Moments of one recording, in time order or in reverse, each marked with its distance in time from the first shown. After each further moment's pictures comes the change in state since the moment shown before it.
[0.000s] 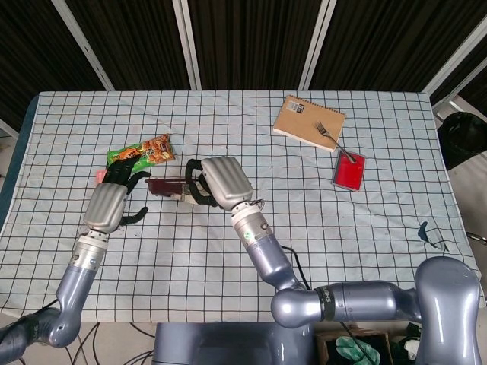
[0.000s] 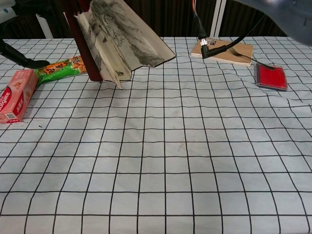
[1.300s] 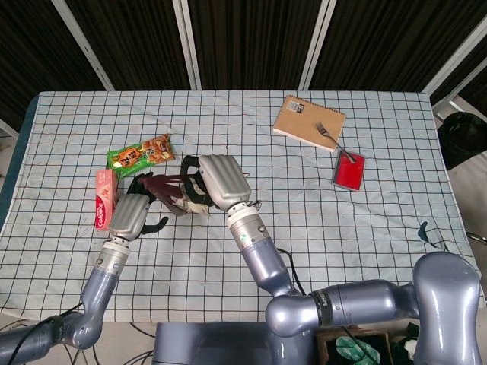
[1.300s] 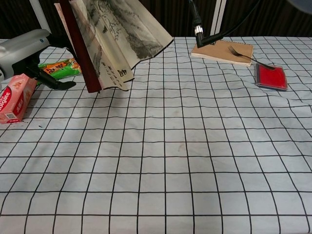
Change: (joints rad) left arm -0.045 -0.125 0.048 0.030 -0.081 -0.011 0.002; right arm 0.070 0.026 0.016 -0.073 0.092 0.114 0.020
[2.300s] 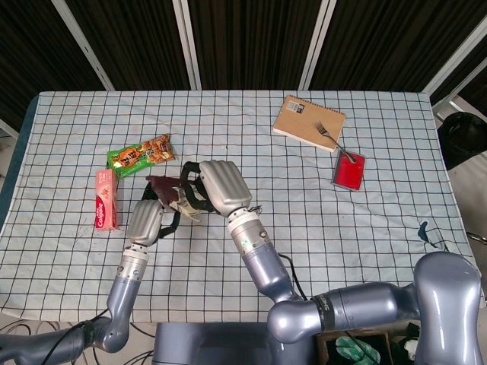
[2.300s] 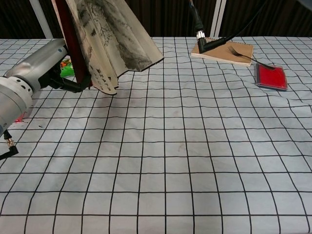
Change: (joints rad) left arm 0.007 -0.209 -0.015 0.142 0.051 0.109 -0.061; right arm -0.005 0.011 -0.015 -0.044 0.019 0.024 0.015
